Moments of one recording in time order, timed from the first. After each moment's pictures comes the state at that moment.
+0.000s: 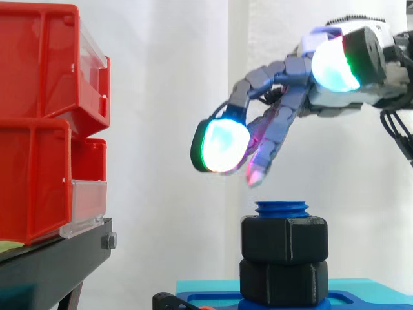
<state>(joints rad) -0.03 -2.23 -1.03 -3.03 -1.93 -1.31</state>
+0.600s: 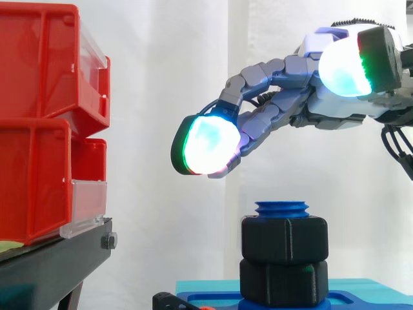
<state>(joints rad) 0.01 -2.23 -1.10 -2.88 -1.92 -1.25</state>
